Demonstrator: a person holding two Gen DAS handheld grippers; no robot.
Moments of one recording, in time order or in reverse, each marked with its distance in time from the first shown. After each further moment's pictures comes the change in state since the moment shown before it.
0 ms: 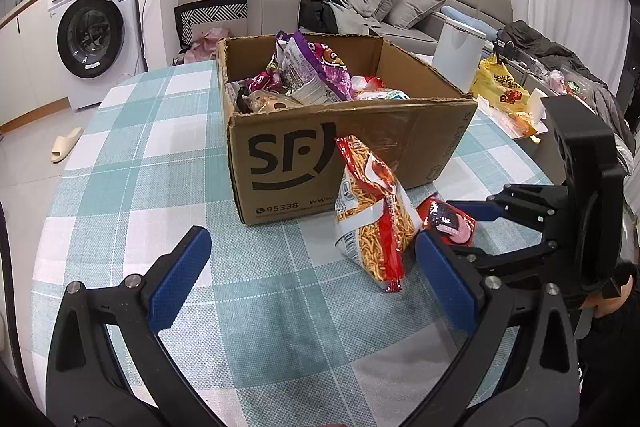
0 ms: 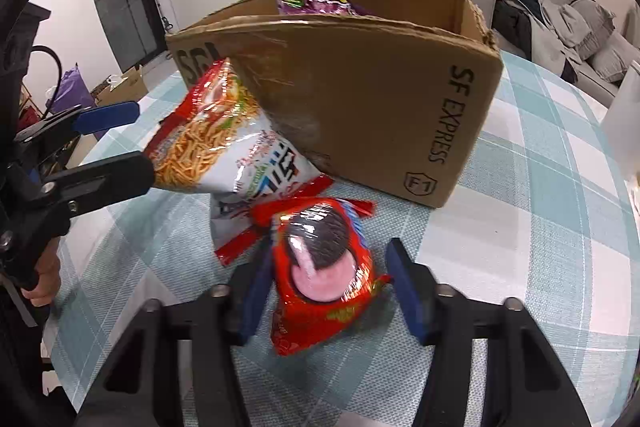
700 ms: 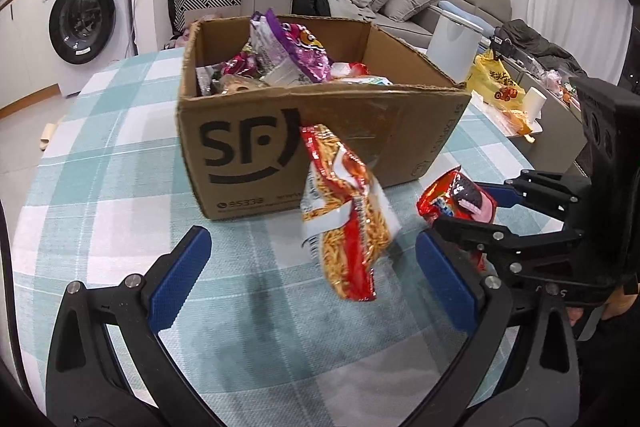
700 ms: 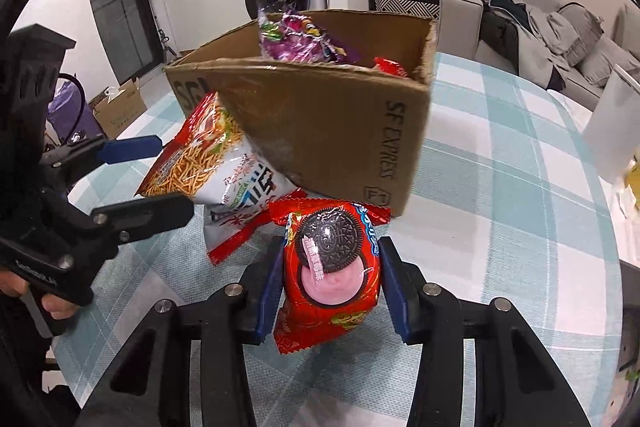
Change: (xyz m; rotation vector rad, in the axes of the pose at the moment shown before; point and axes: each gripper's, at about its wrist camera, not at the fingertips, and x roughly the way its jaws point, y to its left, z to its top) left arm 0.024 -0.019 0.003 -0.025 0.045 -0.036; right arm -0.030 -0.027 0.000 0.018 -0.047 -0.026
